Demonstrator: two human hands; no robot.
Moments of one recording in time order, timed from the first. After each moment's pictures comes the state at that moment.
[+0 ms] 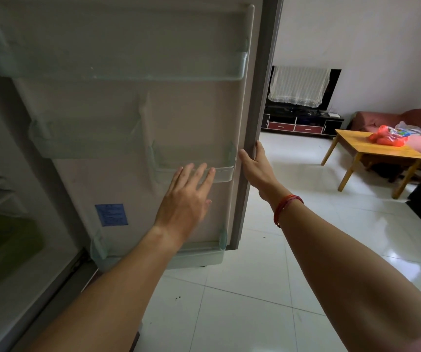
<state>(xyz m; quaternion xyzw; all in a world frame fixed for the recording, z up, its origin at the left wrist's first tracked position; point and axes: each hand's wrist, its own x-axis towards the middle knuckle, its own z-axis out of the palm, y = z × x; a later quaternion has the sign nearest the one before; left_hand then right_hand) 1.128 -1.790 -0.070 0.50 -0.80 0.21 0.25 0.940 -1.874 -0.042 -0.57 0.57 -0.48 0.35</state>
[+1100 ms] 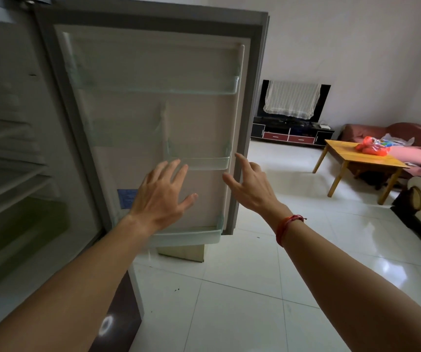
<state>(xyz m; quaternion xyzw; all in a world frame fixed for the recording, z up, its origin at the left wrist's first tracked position) 1.184 -1.661 -0.024 0.57 -0.78 0.13 0.20 0.955 -1.708 -0.025 -0.72 0.62 -0.30 0.11</state>
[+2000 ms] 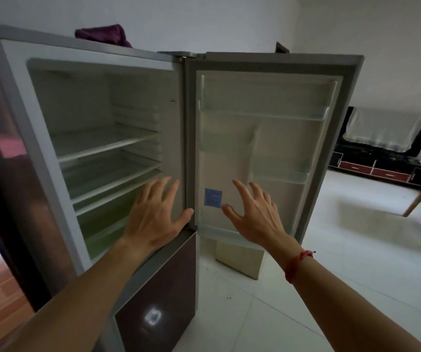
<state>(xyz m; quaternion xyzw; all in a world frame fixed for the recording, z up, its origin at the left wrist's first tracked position) 1.335 -1.480 -0.018 0.71 -0.64 0.19 0.21 1.113 -1.582 -0.029 -0.83 0.50 -0.24 0.04</state>
